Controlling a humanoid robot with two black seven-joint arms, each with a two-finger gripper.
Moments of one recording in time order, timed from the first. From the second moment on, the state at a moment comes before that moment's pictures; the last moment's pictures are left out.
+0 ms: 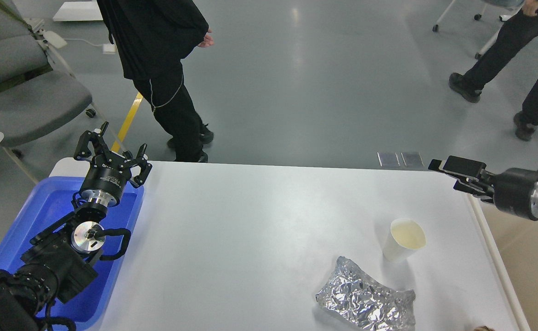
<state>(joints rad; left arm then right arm) -0.71 0.21 -0.74 -0.21 -0.11 -0.64 -0.54 1.07 -1.08 -0.06 1.39 -0.82 0.09 0.22</state>
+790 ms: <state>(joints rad) -0.71 0.21 -0.74 -0.21 -0.11 -0.64 -0.54 1.17 -0.75 -0.44 1.17 -1.10 0.01 0.17</state>
